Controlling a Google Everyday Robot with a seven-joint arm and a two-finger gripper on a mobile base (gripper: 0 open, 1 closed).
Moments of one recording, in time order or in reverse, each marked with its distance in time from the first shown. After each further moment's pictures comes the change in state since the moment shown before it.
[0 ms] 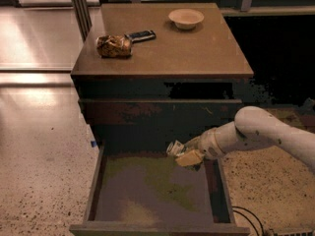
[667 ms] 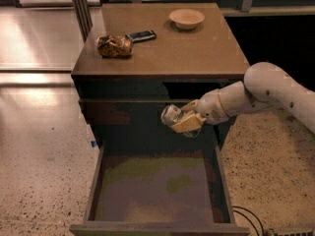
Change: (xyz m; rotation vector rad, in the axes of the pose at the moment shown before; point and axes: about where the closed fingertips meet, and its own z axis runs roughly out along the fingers) arm -0.121 0.001 -0.074 -0.015 -0.112 -0.161
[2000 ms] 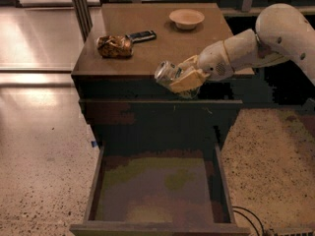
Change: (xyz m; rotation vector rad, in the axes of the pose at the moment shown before) arm -0.117 -0.012 -0.066 -0.032 -0.084 -0.133
